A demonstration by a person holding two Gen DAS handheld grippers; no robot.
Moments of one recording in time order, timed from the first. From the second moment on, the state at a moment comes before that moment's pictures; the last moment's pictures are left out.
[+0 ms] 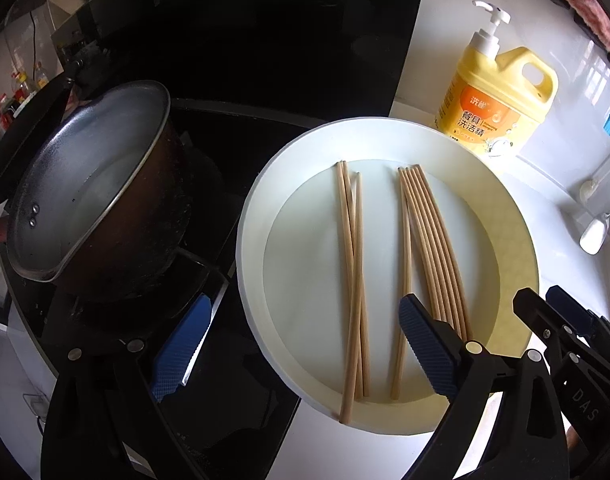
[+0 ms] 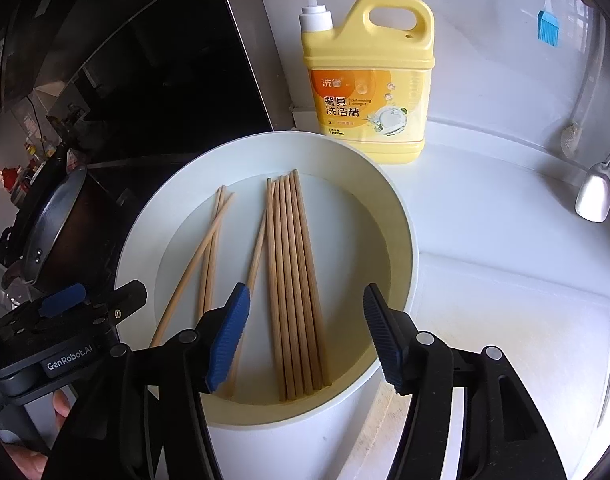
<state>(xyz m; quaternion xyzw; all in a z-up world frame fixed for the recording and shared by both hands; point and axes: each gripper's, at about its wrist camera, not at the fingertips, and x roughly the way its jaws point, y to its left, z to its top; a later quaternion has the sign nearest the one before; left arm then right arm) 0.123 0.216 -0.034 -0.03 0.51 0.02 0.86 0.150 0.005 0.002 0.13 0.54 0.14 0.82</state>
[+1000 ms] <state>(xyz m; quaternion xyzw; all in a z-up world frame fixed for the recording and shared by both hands) 0.102 0.212 -0.022 -0.02 0.50 0.03 0.86 0.133 -0.009 0.014 0.15 0.54 0.12 0.82</state>
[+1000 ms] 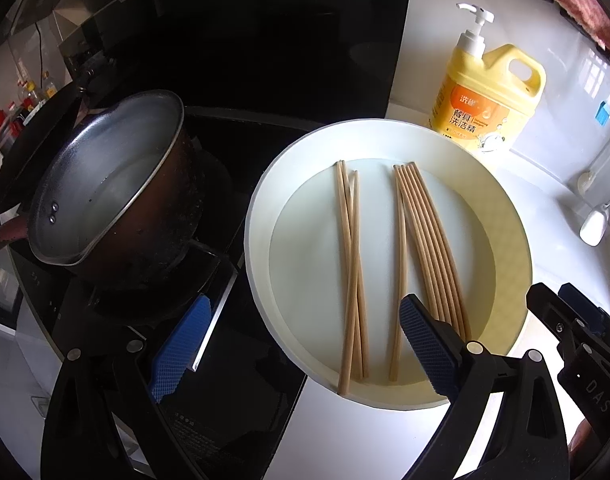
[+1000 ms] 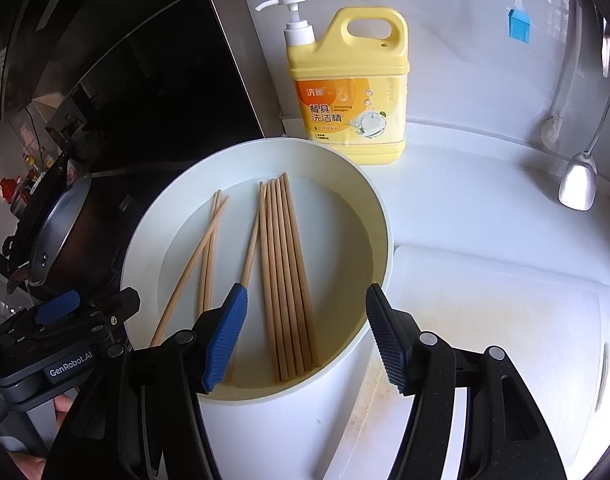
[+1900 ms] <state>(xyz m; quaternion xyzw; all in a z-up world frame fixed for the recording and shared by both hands) 0.095 0.211 -0.015 -0.02 0.50 0.04 0.87 0.131 -0.009 0.015 0.15 0.54 0.12 0.82</state>
